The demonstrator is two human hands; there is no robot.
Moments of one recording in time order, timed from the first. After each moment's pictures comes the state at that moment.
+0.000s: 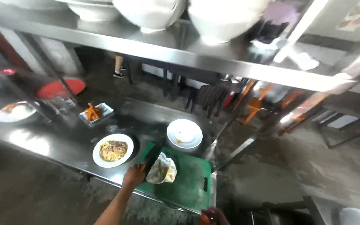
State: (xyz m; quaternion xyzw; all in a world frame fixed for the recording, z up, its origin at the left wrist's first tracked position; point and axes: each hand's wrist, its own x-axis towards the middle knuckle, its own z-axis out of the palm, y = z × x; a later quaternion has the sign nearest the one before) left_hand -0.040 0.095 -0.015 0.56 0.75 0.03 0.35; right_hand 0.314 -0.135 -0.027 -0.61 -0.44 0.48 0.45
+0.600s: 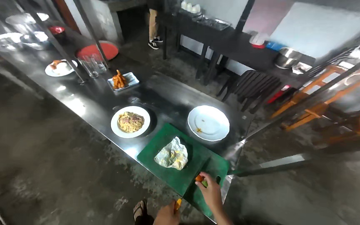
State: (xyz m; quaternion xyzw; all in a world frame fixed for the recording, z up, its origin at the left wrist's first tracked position) left_hand 0.111 -0.086 -0.047 0.46 0.68 0.02 0.58; right_hand 0.316 0.019 -0.091 -0.64 -0.68 0.29 0.21
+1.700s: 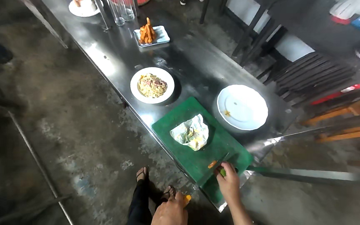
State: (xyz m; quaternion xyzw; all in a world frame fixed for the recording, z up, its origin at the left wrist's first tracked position) left_hand 0.128 -0.120 0.012 0.44 0.71 -0.06 0.54; right_hand 0.332 0.026 -0.097 -0.55 -0.75 0.26 0.24
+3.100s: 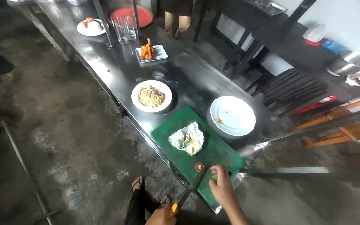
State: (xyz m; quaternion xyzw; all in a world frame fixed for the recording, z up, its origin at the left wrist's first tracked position) left_hand 0.103 -0.169 -0.051 0.33 0.64 0.05 0.69; right_hand 0.317 0.014 -0.046 -0.59 -0.73 0.33 0.05
